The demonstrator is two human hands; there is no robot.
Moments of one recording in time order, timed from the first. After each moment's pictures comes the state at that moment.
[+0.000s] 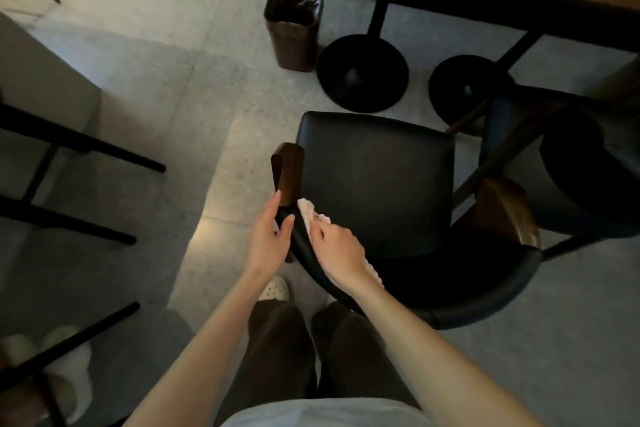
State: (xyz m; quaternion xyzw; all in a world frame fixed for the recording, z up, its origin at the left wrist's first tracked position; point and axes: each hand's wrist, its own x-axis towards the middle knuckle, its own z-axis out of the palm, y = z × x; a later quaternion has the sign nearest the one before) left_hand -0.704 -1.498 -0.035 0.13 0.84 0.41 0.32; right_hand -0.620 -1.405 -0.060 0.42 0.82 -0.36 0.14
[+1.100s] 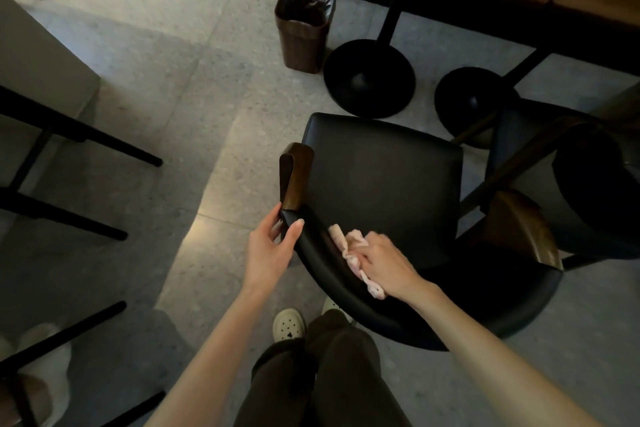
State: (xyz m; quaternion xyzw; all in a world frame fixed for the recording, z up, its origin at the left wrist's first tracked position) left_hand -0.701 -1.506 -0.039 0.05 0.79 0.51 0.32; right_hand -0.569 -1.345 -0.083 0.25 0.86 -0.35 0.27
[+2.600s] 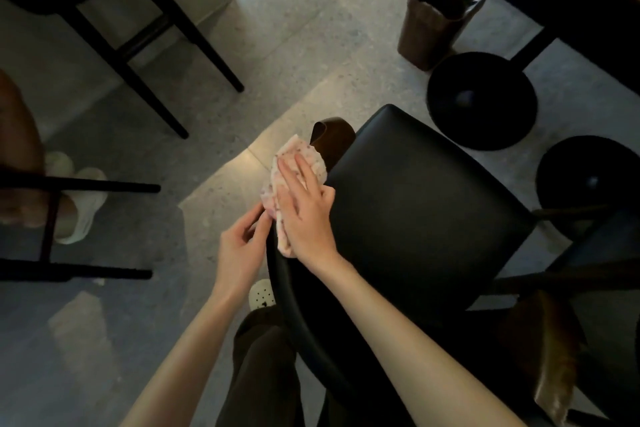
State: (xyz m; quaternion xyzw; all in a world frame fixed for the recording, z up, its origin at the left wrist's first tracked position) left_hand -0.624 -1.479 -0.042 -0.18 0.80 0.56 0.13; right_hand -0.647 -1.374 -0.081 0.03 0.84 -0.54 0.05
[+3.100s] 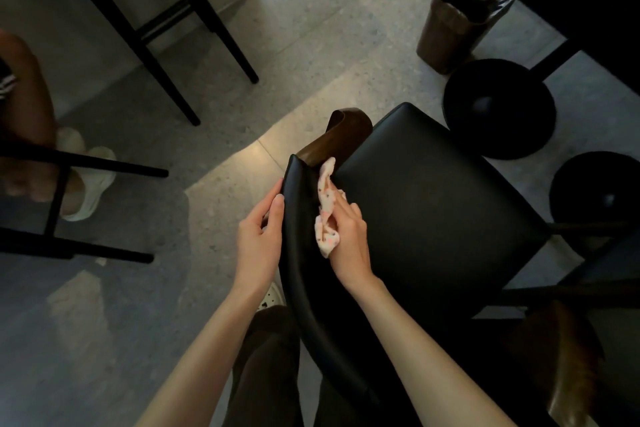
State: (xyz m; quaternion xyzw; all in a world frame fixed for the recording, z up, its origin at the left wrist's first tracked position) left_hand -0.614 -1.466 -0.049 -0.21 0.78 0.58 0.10; right_hand -0.605 -1.341 -0.123 0.05 0.86 -0.50 0.08
